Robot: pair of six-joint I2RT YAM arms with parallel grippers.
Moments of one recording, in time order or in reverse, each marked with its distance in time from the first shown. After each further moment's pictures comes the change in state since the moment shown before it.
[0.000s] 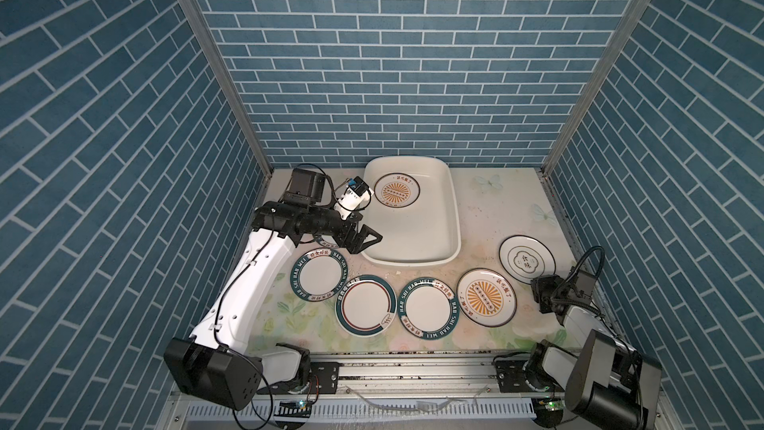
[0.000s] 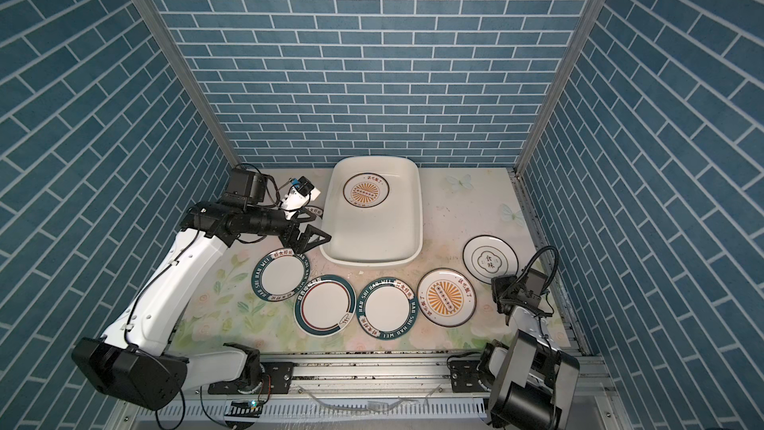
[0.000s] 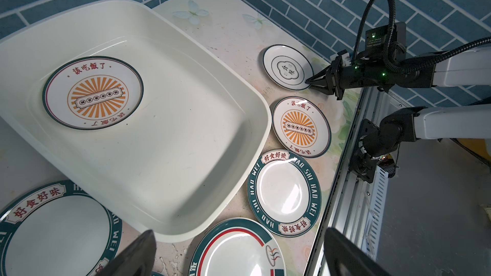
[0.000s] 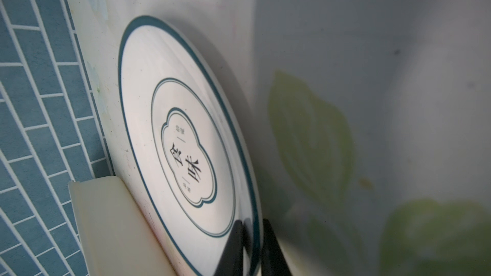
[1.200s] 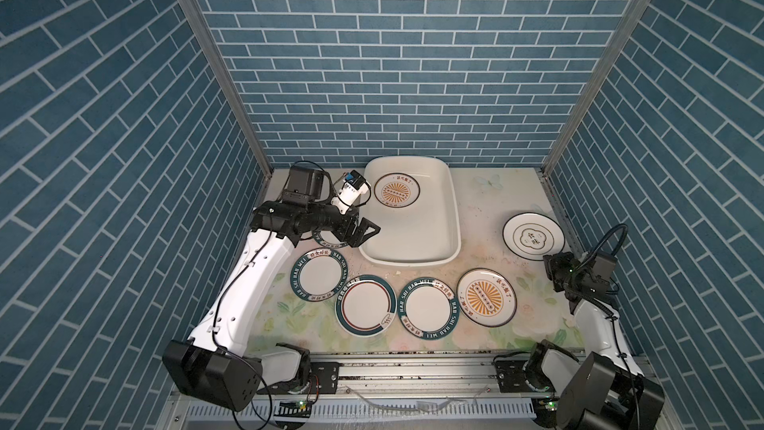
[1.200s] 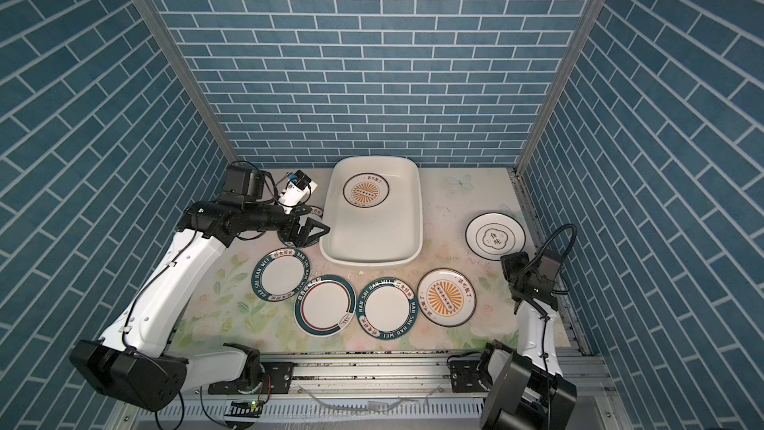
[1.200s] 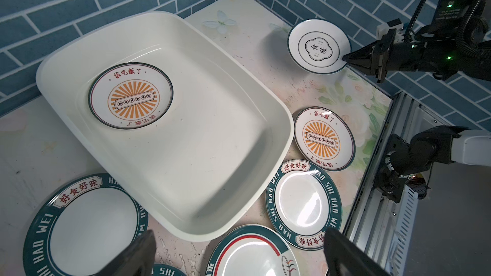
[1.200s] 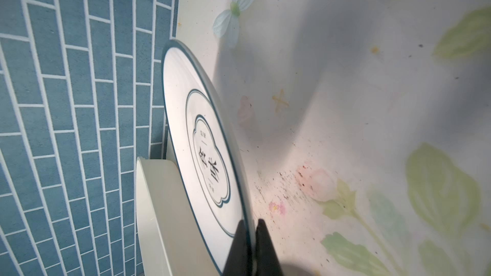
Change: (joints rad) left arm -0.002 -0.005 0.015 0.050 -0.106 -0.055; right arm -0.010 -0.113 0.230 -0.154 -0.058 -0.133
